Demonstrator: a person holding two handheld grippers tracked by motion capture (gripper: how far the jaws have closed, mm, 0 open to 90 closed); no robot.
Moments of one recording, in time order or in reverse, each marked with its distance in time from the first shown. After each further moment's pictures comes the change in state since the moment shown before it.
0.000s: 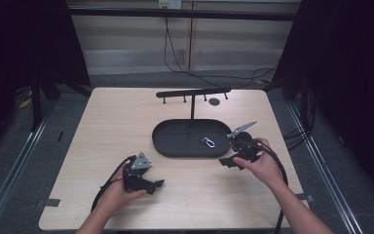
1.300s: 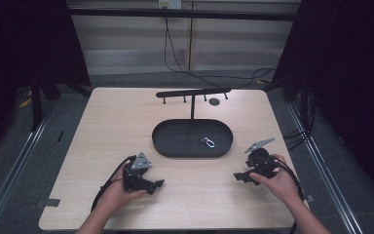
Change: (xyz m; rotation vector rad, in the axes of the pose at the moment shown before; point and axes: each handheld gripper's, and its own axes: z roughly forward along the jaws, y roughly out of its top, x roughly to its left) left arm 0.000 0.000 0.000 -0.001 -0.001 -0.001; right arm -0.016 -0.067 -0.002 0.011 0.018 0.059
